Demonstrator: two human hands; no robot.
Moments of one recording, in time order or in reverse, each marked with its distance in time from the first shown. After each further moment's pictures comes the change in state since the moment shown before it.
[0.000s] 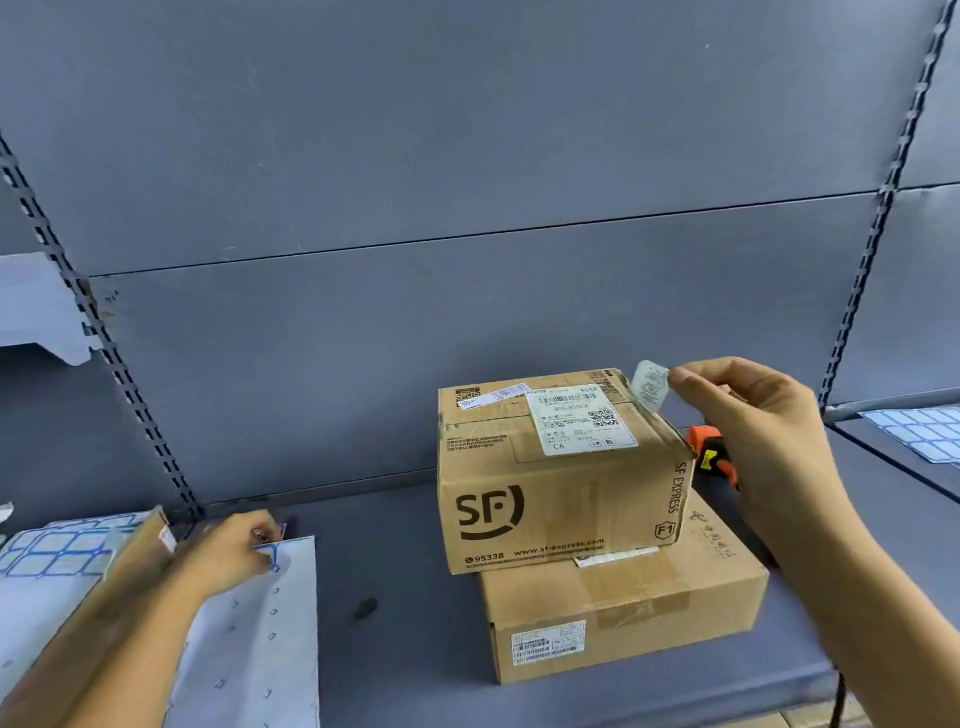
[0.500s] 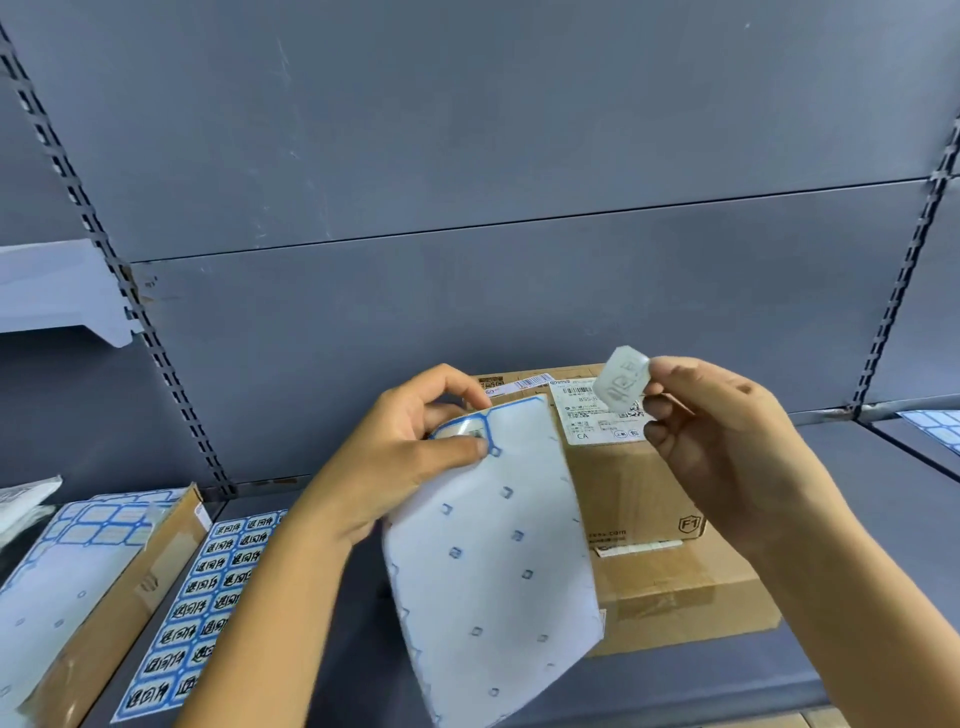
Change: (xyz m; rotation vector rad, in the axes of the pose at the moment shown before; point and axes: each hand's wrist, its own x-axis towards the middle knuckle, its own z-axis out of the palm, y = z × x) left_hand -0.137 0.198 -0.032 -0.856 -0.145 0.708; right_hand -0.017 -0.008 0.026 0.435 -0.294 0.239
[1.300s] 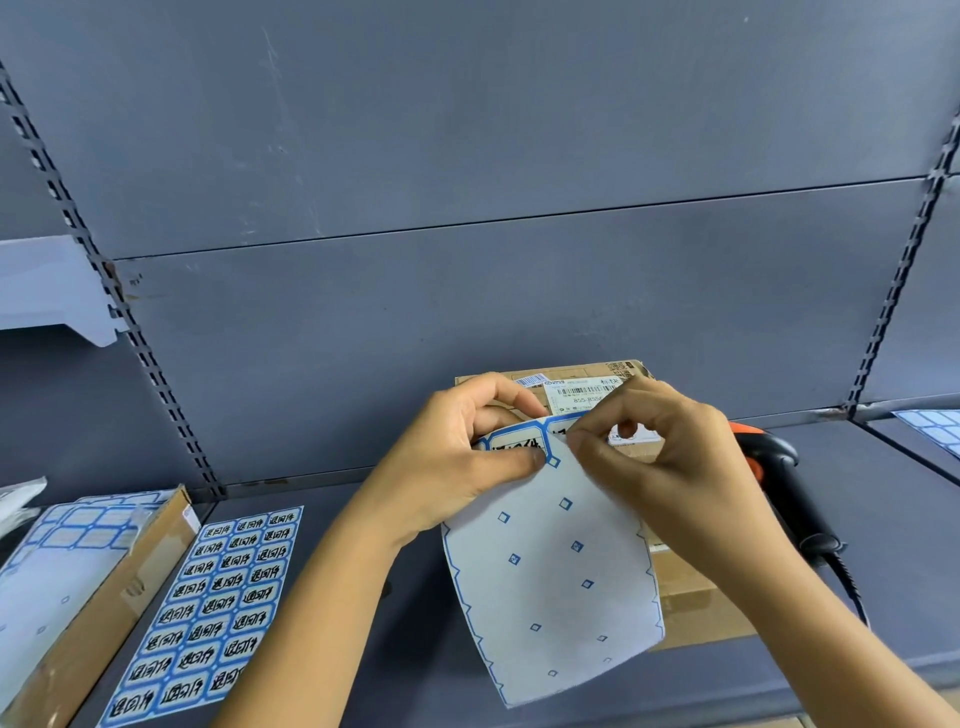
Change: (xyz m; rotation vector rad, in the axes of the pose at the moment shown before) left_hand 0.013 0.007 0.033 0.055 -0.055 -0.034; right_hand -0.010 0.016 0.009 -0.942 -0.094 -0.459
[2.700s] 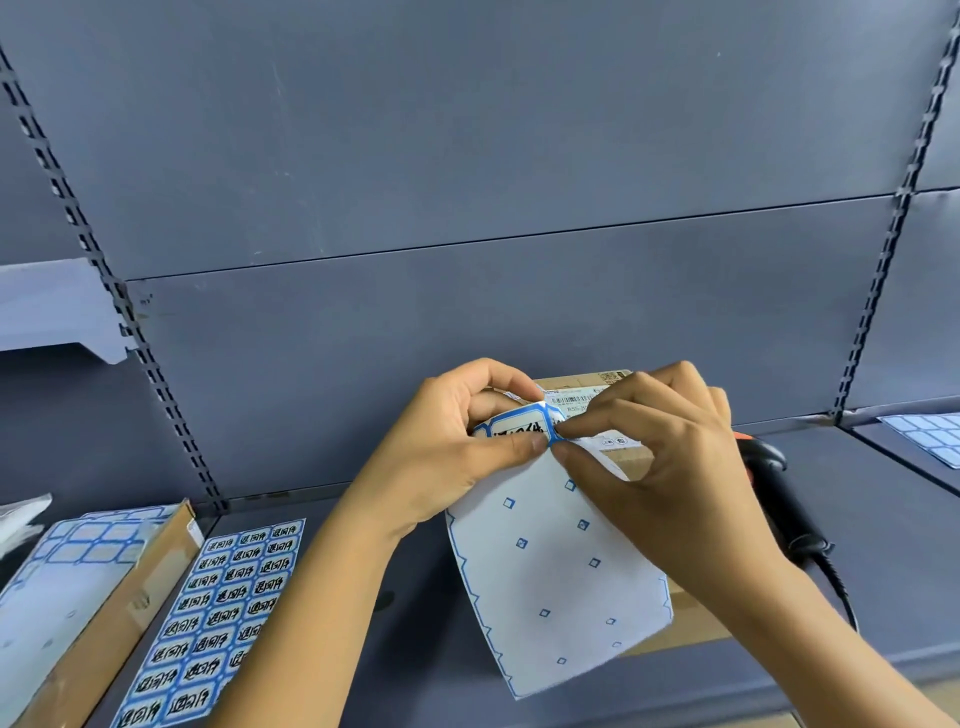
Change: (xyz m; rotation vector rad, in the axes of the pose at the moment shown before) left_hand -0.004 0.018 -0.002 0.004 0.031 0.088; right_hand -0.005 0.000 0.002 -0.325 0.216 -0.326
